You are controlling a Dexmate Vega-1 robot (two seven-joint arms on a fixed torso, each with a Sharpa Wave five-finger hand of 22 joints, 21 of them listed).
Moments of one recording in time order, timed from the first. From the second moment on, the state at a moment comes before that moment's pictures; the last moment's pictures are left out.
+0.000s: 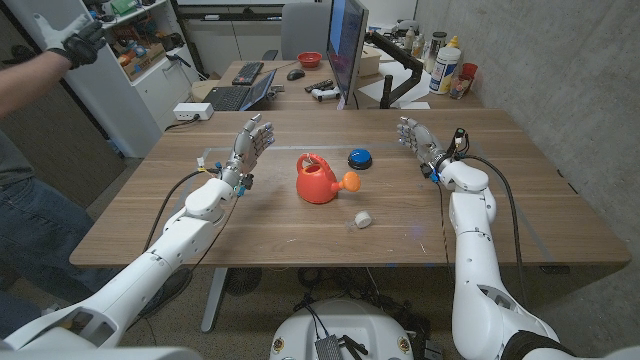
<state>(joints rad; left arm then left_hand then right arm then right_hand) 0.89 0.61 0.36 -1.45 -0.61 -0.24 0.01 0.01 -0.18 0.44 -0.09 0.52 0.11 0.07 0.20 0.18 0.13 0.03 0.20 0.18 0.10 0.02 0.19 0.18 0.09 -0.04 0.31 0.17 -0.78 0.17 0.33 -1.42 -0.37 -0.01 0.57 0.16 -0.07 0.43 -0.08 0.46 0.18 0.05 0.20 0.18 0.13 0.11 0.22 0.18 0.04 0.03 0.19 0.17 -0.01 -0.03 0.47 0.17</state>
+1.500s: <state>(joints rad) 0.91 0.62 0.35 -1.46 -0.61 -0.24 0.00 0.02 -0.17 0.41 -0.10 0.54 0.14 0.07 0.20 0.18 0.15 0.01 0.20 0.18 0.10 0.01 0.19 0.18 0.09 -0.04 0.29 0.17 -0.78 0.14 0.21 -1.49 -0.54 -0.10 0.53 0.24 -0.10 0.43 -0.14 0.48 0.15 0.02 0.19 0.18 0.12 0.11 0.21 0.18 0.03 0.03 0.19 0.17 -0.01 -0.03 0.43 0.17</state>
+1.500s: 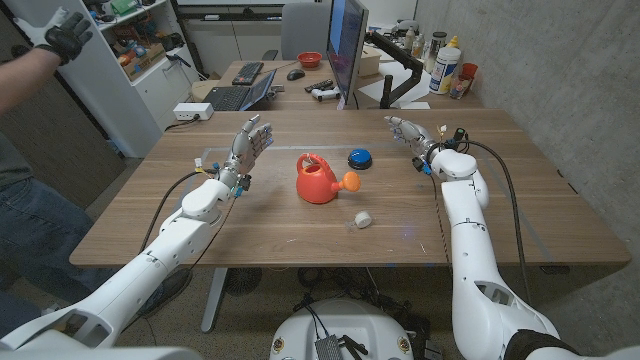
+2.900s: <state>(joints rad) 0.92 0.64 0.35 -1.47 -0.61 -0.24 -0.01 0.03 -0.17 0.39 -0.11 0.55 0.16 0.07 0.20 0.18 0.14 0.01 0.20 0.18 0.10 0.00 0.19 0.18 0.09 -0.04 0.27 0.17 -0.74 0.08 0.08 -1.51 -0.70 -0.18 0.55 0.32 -0.14 0.42 -0.15 0.52 0.14 -0.07 0.19 0.18 0.09 -0.02 0.20 0.18 -0.01 0.14 0.18 0.17 -0.05 0.18 0.33 0.17</state>
